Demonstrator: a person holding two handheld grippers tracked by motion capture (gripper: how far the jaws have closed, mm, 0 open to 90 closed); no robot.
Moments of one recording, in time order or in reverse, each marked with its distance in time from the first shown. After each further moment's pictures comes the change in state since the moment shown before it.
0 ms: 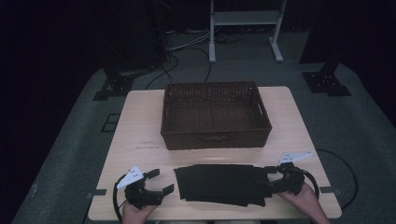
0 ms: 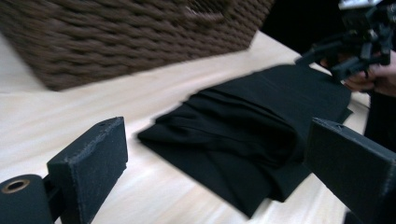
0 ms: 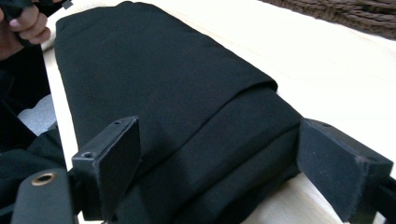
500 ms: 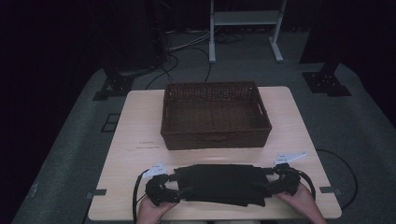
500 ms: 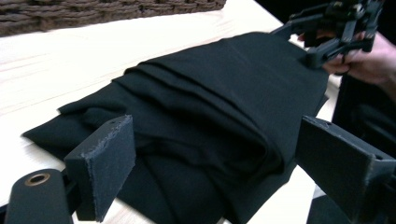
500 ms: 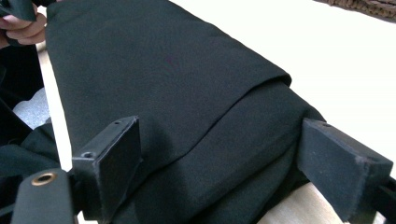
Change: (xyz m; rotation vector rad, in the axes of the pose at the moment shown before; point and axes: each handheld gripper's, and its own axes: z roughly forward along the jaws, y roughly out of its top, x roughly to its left) left arm -0.015 0.010 0.044 0.164 -0.113 -0.094; right arm 0.004 0.000 0.011 0.039 -0.007 -0.005
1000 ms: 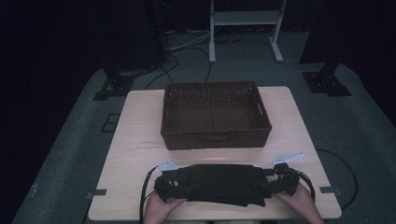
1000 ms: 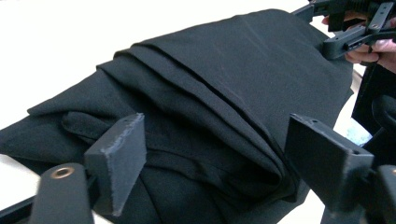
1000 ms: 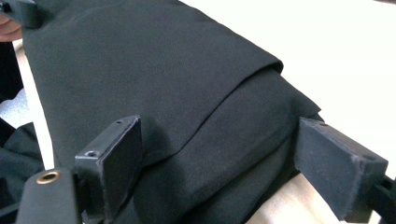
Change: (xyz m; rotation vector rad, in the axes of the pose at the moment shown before) left arm -0.005 0.010 0.026 0.125 0.048 -0.043; right arm 0.000 -0.001 0.004 0.039 -0.049 0.032
